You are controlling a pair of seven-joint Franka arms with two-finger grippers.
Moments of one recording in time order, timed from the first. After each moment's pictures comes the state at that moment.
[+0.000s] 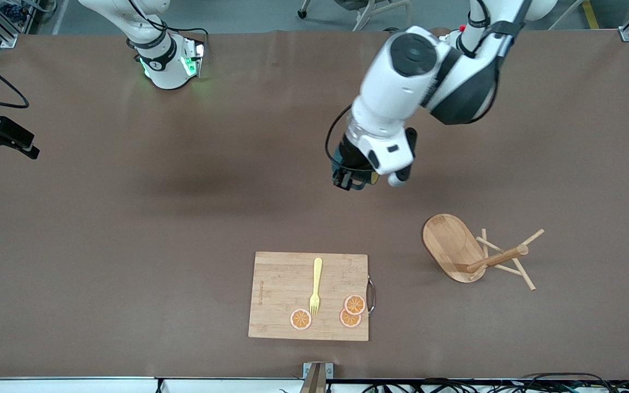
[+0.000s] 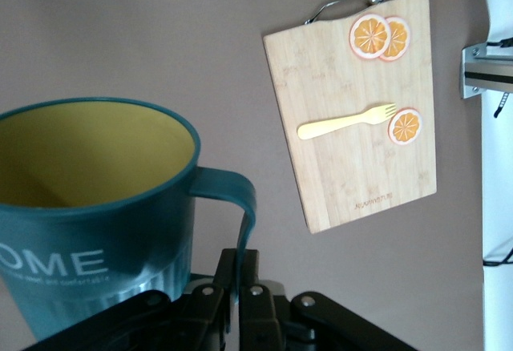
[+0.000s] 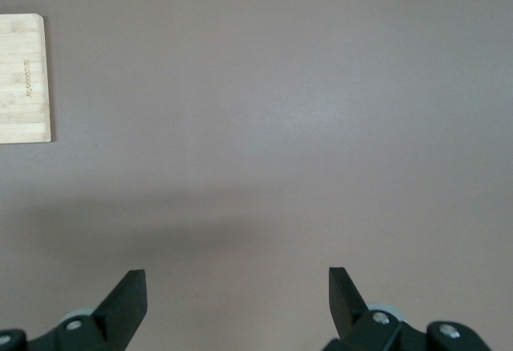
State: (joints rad) left arm -0.62 0.34 -0.02 -1.51 -0.21 2.10 -1.81; right arm -0.11 -0.07 0.02 -1.69 0.02 1.70 -0.03
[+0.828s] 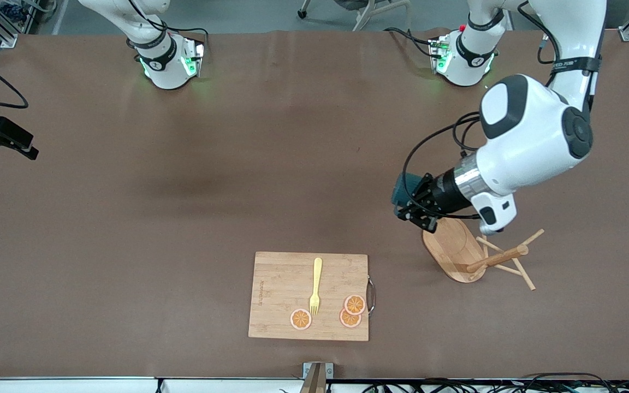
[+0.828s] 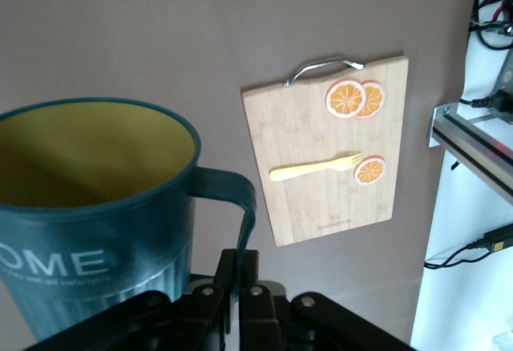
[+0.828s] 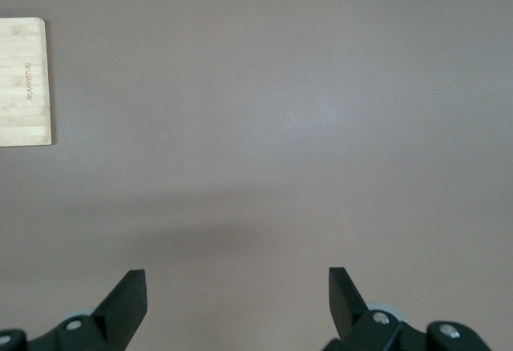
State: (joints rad) left arm -0.33 0.33 -0.02 -1.59 -0.52 2.10 -1.43; right arm -0.11 -0.07 0.02 -1.69 0.02 1.71 -0.03
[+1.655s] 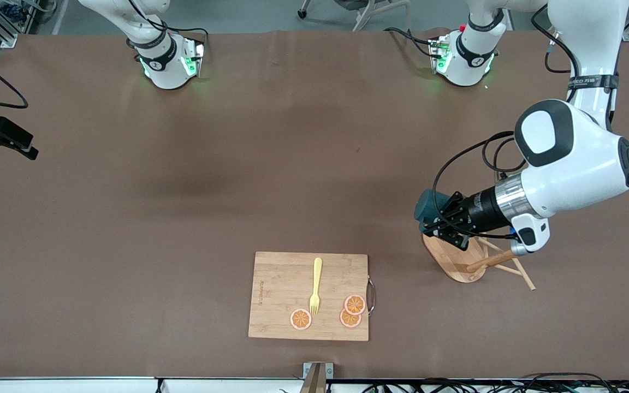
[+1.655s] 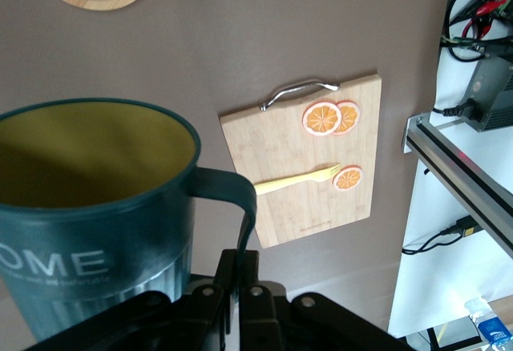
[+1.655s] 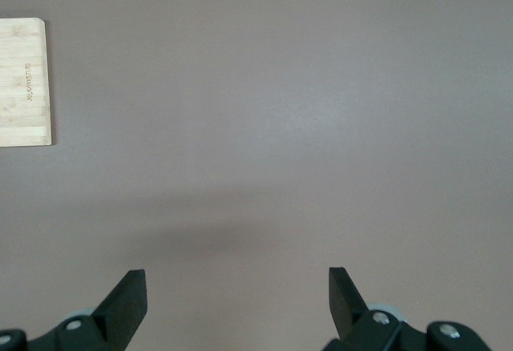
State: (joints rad) left arm -0.22 0.37 -0.02 -1.59 -0.65 2.10 -1.22; right arm -0.11 -0.07 0.02 -1.69 0.02 1.71 -0.03
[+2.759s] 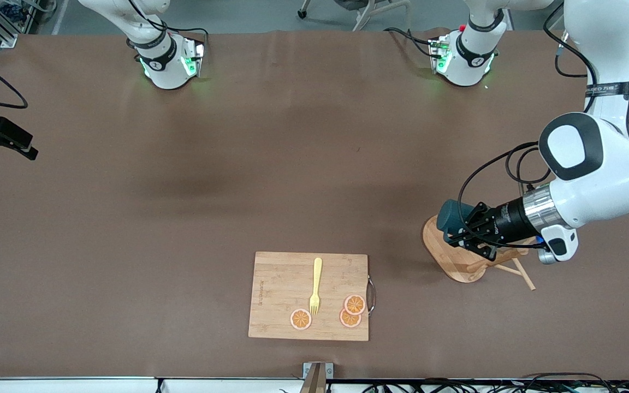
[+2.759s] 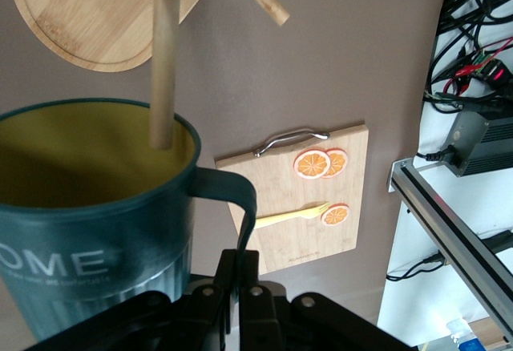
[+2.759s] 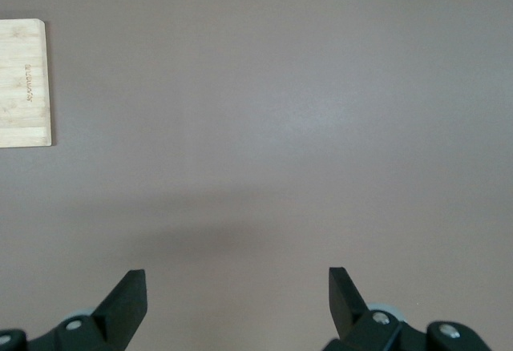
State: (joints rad) left arm -0.14 0.39 -0.02 -1.59 -0.66 2.10 -1.17; right arm -0.11 -0.07 0.02 -1.69 0.02 1.71 -0.03
